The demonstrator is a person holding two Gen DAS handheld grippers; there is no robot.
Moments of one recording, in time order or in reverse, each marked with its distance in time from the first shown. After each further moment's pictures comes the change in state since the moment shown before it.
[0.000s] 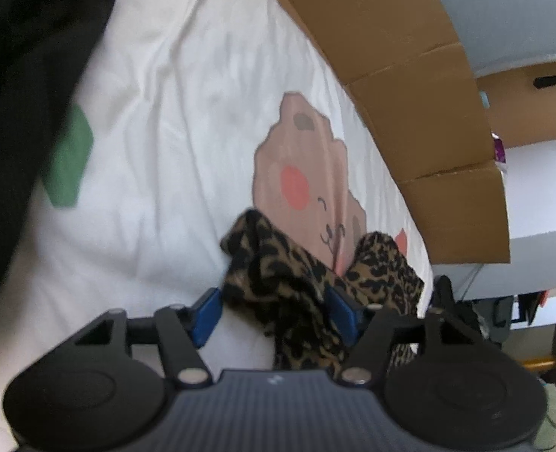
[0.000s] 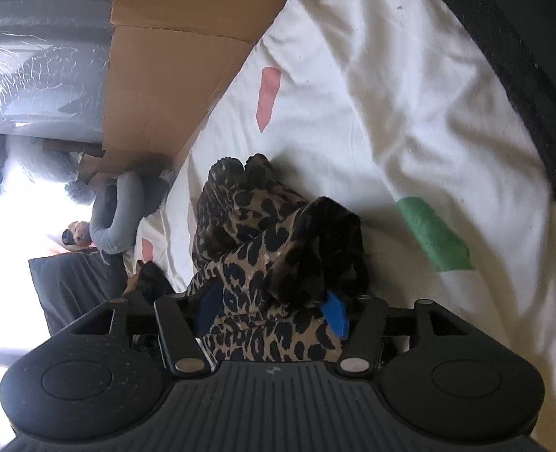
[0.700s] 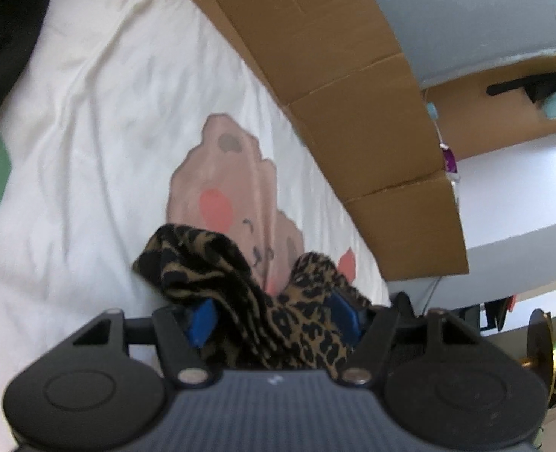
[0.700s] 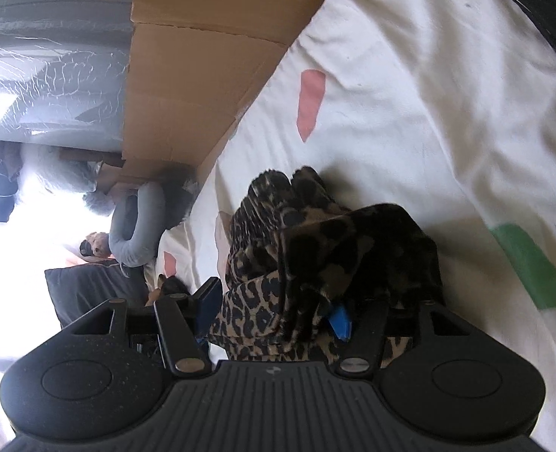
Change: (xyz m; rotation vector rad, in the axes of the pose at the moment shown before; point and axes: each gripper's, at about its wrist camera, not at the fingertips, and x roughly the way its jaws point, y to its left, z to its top) left arm -0.002 -0.039 0.004 0.062 -0.109 -0.125; right arm 0.031 0.030 0.013 -0.013 -0.029 0.062
